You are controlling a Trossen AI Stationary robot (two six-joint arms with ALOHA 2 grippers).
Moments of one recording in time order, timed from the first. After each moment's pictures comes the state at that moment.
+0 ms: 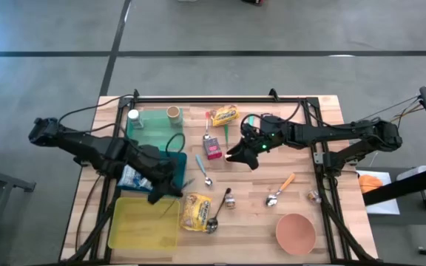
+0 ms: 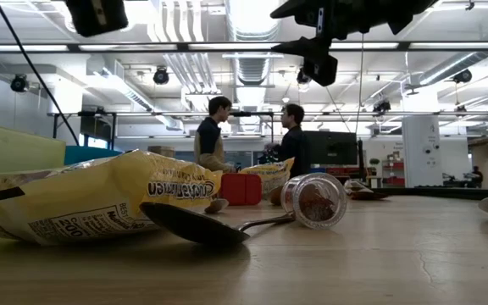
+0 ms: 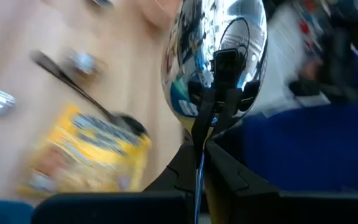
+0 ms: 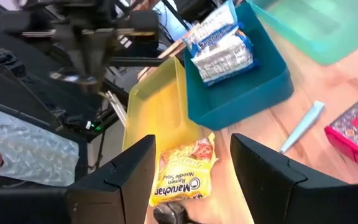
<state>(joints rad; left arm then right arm) -0.27 1.13 0.93 -0.38 0.33 -0.73 -0.11 1.33 0.90 0.07 -0.34 0.69</state>
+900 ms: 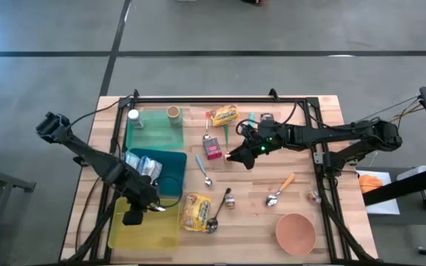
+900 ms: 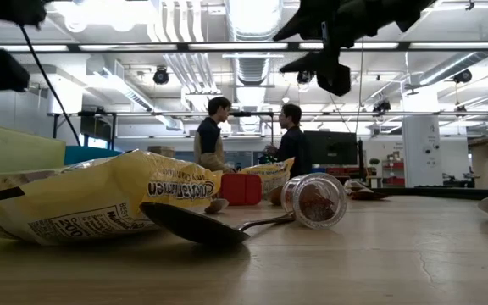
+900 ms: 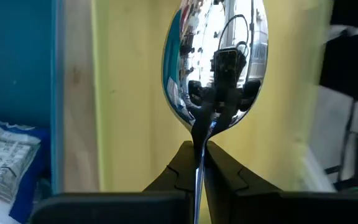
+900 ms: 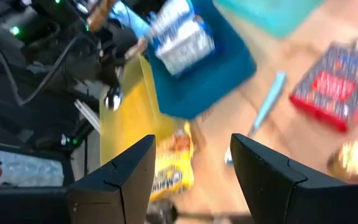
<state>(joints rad) -0.58 1.21 0.83 -0.88 0.25 -0.64 -0.07 1.34 0.90 -0.05 -0.20 0.82</state>
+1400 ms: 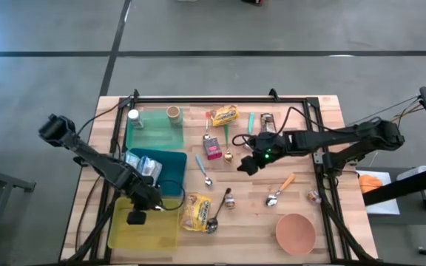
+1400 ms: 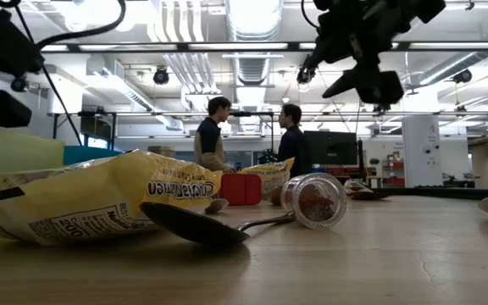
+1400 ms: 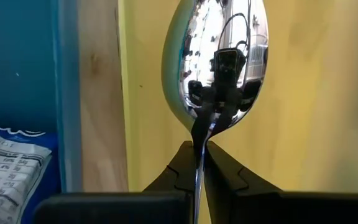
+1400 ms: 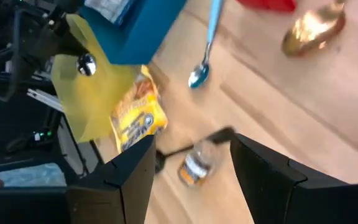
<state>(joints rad) -0.58 1.29 0.71 -0.77 0.22 -0.60 0.02 1.31 0.90 -0.33 -0.15 1.11</state>
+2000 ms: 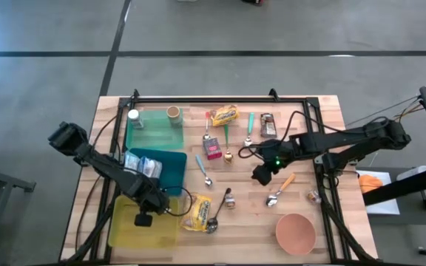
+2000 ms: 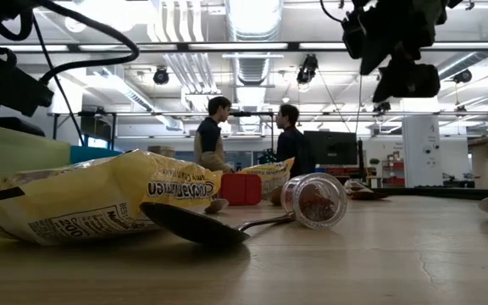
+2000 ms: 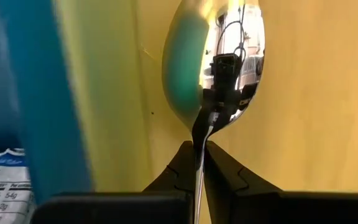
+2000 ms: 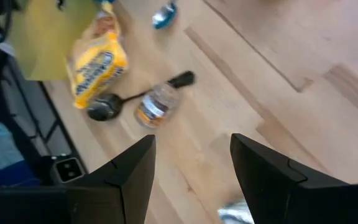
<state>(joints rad) -0.57 1.49 0.73 -0.73 0.15 -0.52 0.09 1.22 0.90 -0.60 -0.15 0.99</state>
